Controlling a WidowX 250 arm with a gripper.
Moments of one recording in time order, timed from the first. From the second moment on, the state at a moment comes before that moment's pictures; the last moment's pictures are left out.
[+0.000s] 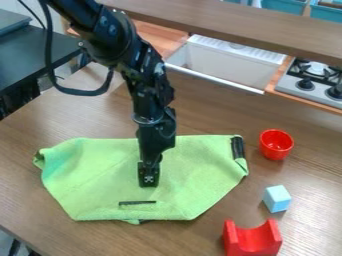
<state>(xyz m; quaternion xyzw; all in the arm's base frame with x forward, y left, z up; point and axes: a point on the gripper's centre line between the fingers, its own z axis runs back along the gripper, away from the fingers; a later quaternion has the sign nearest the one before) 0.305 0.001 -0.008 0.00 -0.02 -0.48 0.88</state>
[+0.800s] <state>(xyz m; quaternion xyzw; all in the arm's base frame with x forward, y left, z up) 0.304 0.005 0.007 -0.03 -0.05 -0.46 0.88</state>
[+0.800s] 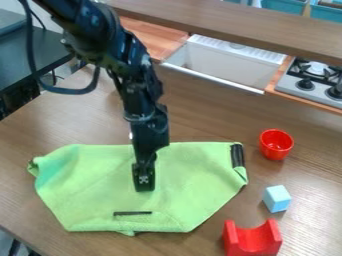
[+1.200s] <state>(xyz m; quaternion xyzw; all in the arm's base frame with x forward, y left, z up) 0.292 0.009 0.040 -0.04 -0.11 -0.47 0.88</state>
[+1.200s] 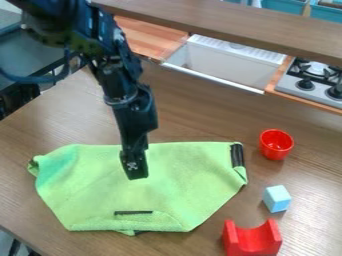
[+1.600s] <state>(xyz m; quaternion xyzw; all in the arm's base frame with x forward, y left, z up) 0.255 -0.002 0.032 -0.04 -0.09 -0.51 0.85</state>
